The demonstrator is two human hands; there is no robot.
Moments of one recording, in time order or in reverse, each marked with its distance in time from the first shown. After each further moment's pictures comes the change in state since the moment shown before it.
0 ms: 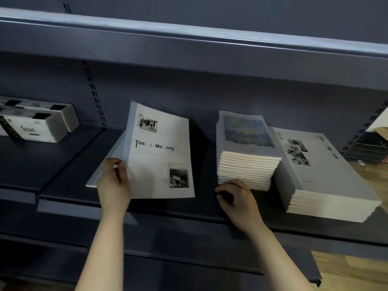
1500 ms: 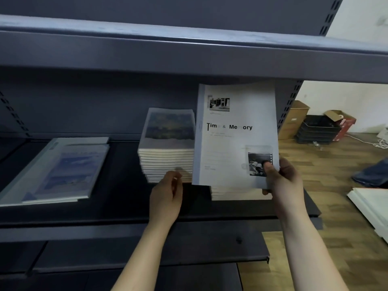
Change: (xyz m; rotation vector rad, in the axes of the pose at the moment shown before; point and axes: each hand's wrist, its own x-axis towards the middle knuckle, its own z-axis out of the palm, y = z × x) left_hand -0.162 0.114 0.167 -0.132 -0.580 0.171; right_hand -0.054 0.097 -0.200 0.710 0.548 0.498
